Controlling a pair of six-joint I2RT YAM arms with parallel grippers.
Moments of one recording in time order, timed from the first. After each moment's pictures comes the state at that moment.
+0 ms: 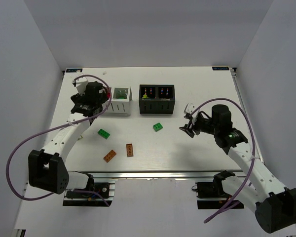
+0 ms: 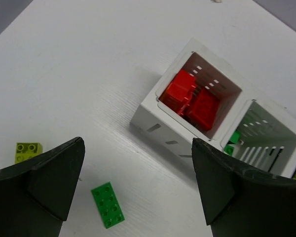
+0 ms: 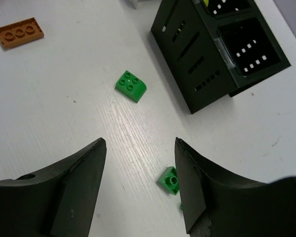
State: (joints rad) left arm -0.27 1.32 1.06 -0.36 -0.63 -0.61; right arm 0.36 0.90 0.68 -0.24 -0.62 -0.59
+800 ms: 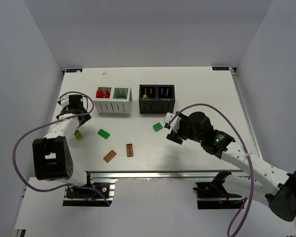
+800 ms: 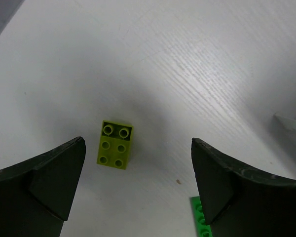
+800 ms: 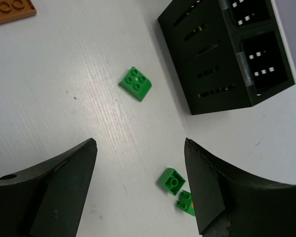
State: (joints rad) left arm 0.08 1.43 0.89 -0.42 -0.48 -0.51; right arm 0.77 0.97 0.72 -0.28 -0.14 -0.58
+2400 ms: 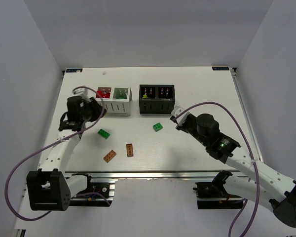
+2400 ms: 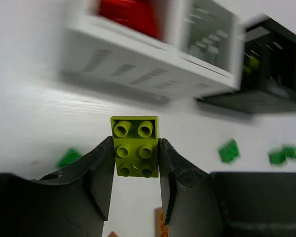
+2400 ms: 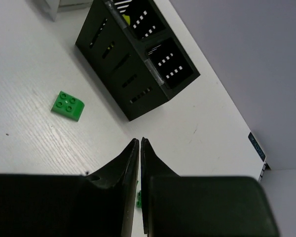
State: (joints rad) left arm 0.05 1.13 0.76 -0.21 0.20 -0.44; right arm 0.79 0.88 0.69 -0.09 0.15 -0.58
